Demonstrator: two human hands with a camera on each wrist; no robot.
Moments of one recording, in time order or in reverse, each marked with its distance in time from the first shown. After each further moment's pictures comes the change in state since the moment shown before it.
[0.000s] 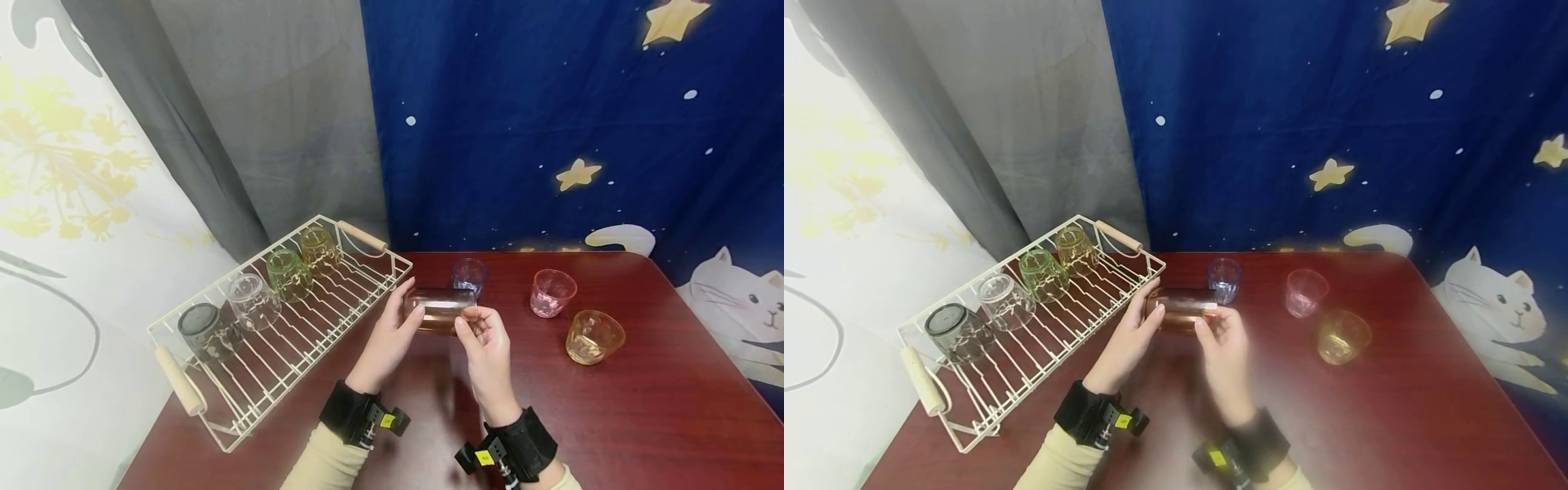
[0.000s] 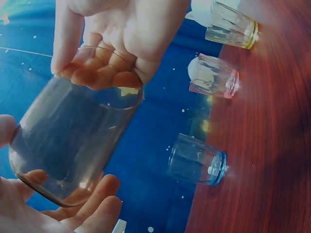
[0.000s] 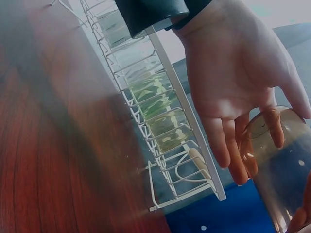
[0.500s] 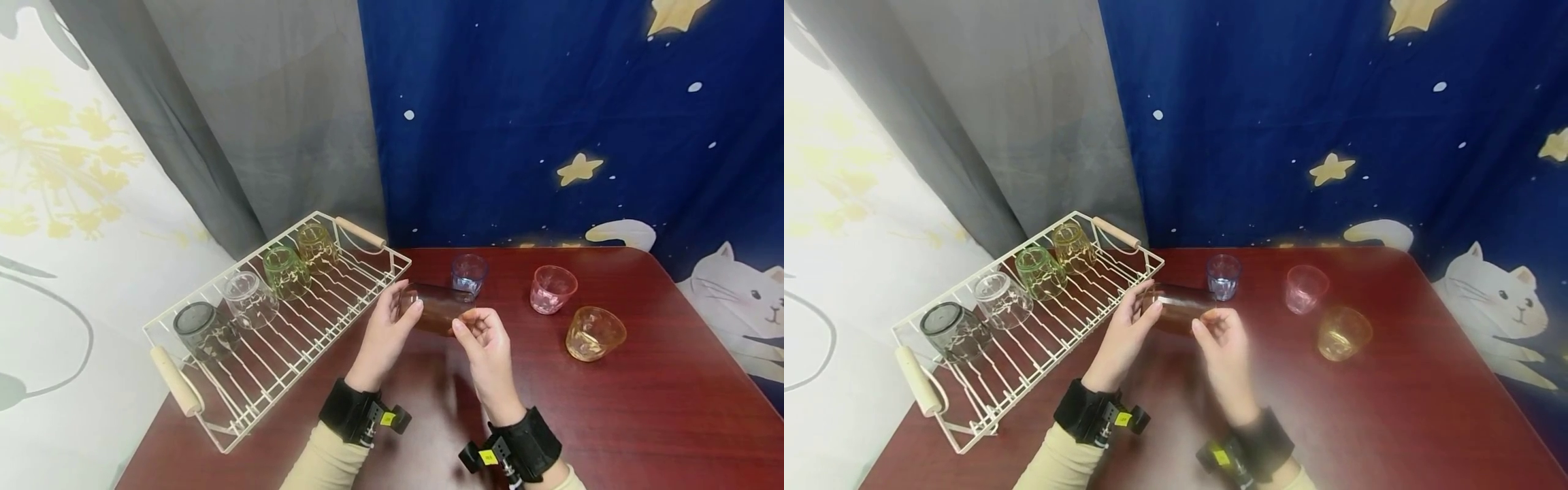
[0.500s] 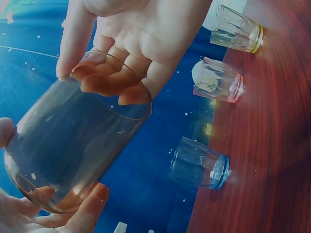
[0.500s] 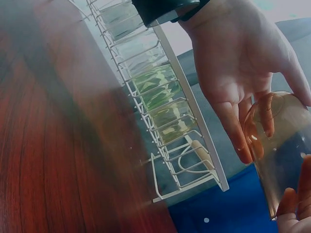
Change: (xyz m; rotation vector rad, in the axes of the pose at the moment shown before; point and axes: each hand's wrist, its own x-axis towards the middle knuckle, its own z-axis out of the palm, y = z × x) left_hand 0.000 0.000 0.000 -0.129 0.085 0.003; right_hand 0.000 0.002 -0.006 -0.015 -0.063 0.053
